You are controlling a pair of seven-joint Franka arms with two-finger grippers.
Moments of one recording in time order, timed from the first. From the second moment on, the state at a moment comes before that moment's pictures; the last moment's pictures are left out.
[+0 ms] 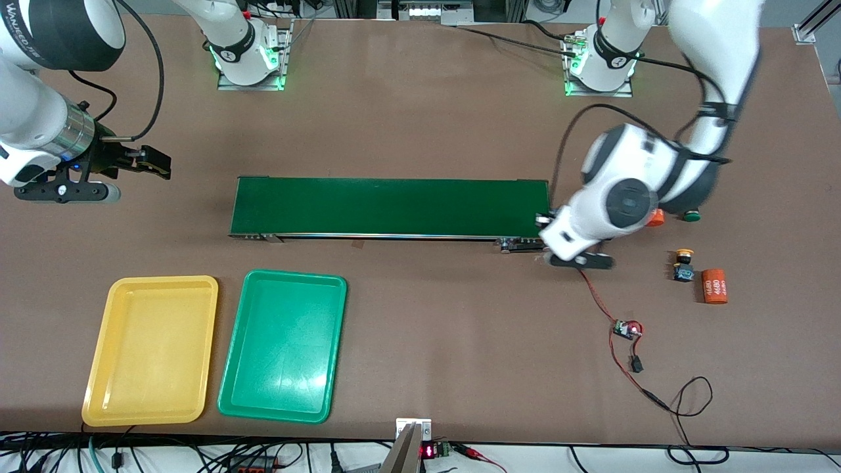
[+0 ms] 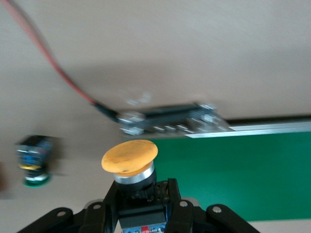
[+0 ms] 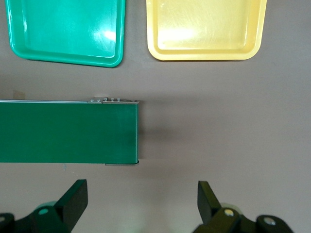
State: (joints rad) left arm -0.08 0.46 -0.37 -1.73 0.06 1.91 -0.40; right arm 0.08 0.04 0.00 -1.75 -0.04 1.66 0.08
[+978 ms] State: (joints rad) left arm -0.19 0.46 -0.39 -1.89 0.06 2.11 -0.58; right arm 0.08 0.04 0.00 -1.75 -0.04 1.65 0.08
